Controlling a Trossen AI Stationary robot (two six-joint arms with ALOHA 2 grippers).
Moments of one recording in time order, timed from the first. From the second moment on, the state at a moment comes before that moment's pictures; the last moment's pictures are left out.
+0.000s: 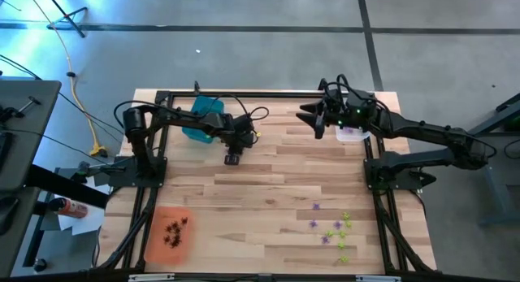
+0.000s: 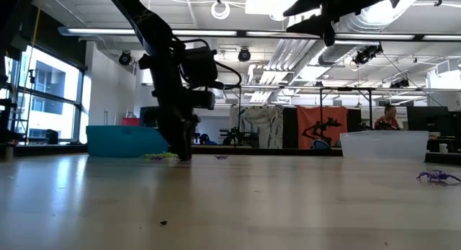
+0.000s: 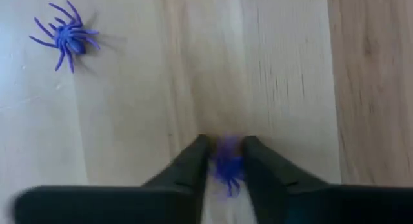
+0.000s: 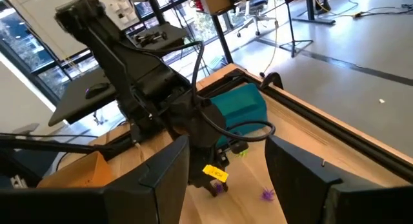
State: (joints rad) left arm 0.32 1.85 1.05 -0.48 0.08 0.45; right arm -0.35 1.00 0.82 -0.03 -0.06 0.36
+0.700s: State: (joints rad) left arm 0.35 1.40 1.04 -0.07 0.21 0.12; right arm -0.24 1.00 0.82 0.11 -0.06 0.27
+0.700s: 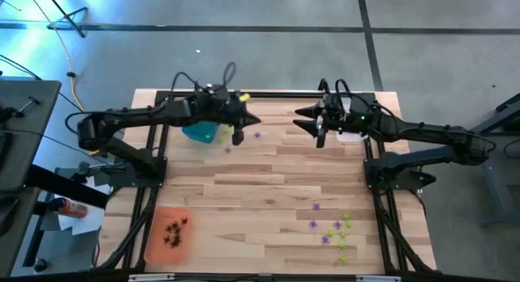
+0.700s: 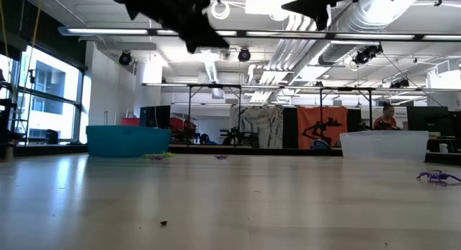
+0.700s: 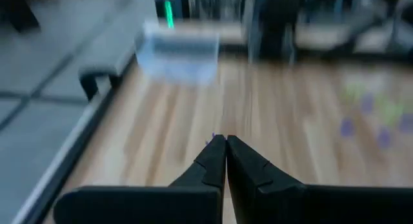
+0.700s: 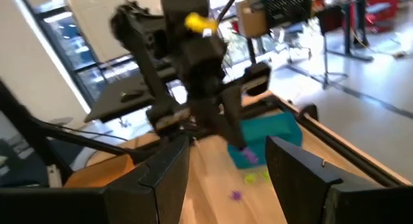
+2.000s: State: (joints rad) left arm 0.23 1.38 1.04 0.29 0.25 -0.15; right arm -0.13 1.29 0.91 0.32 -0.01 0.00
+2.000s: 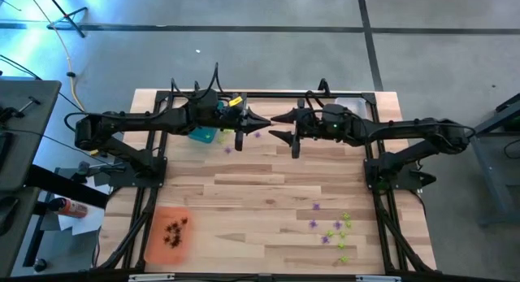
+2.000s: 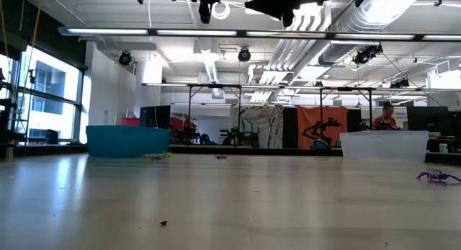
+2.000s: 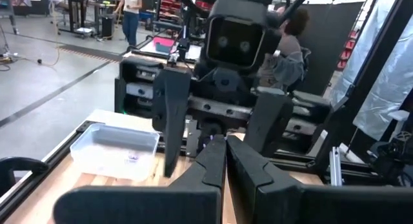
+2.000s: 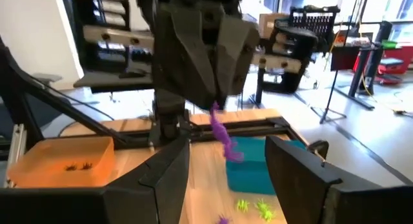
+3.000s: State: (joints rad) left arm 0.33 1.26 1.04 -0.01 0.14 -0.05; right arm -0.16 1.21 0.91 0.10 0.00 0.00
